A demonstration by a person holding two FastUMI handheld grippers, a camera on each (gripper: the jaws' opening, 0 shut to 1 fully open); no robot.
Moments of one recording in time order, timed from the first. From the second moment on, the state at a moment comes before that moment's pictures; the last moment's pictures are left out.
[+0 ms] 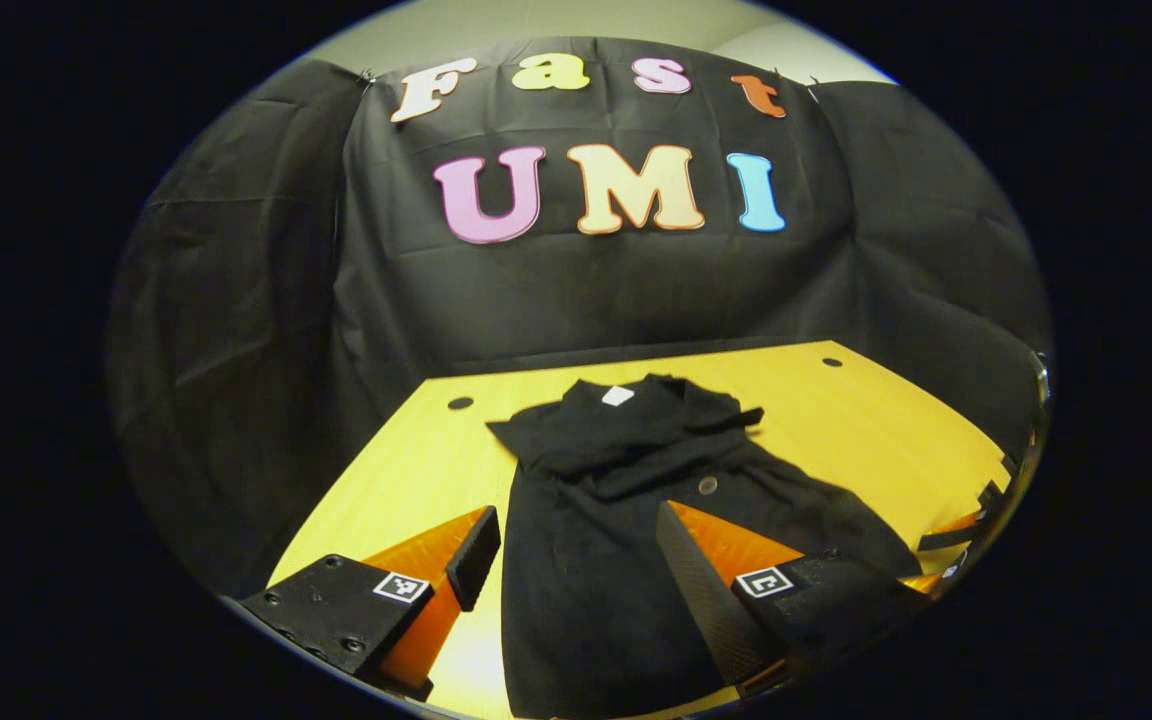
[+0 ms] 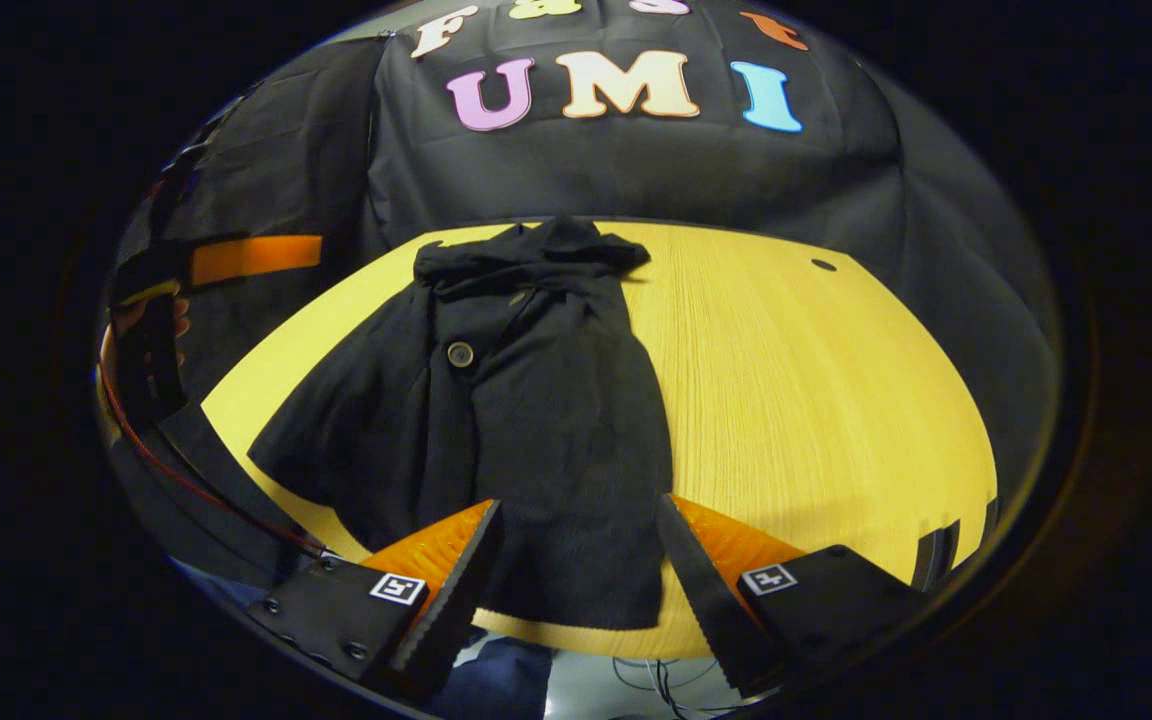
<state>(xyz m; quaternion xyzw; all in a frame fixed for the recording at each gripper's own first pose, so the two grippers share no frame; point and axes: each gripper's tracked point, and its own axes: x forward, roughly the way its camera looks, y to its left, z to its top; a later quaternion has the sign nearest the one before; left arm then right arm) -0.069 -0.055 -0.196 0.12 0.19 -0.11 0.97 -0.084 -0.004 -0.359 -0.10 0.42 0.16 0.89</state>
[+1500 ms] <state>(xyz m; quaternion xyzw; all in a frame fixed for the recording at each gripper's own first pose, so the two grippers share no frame) -0.179 -0.006 -0.327 0.10 0.39 -0.09 0.91 -0.107 -0.008 -0.379 -0.12 0.43 0.15 0.88</state>
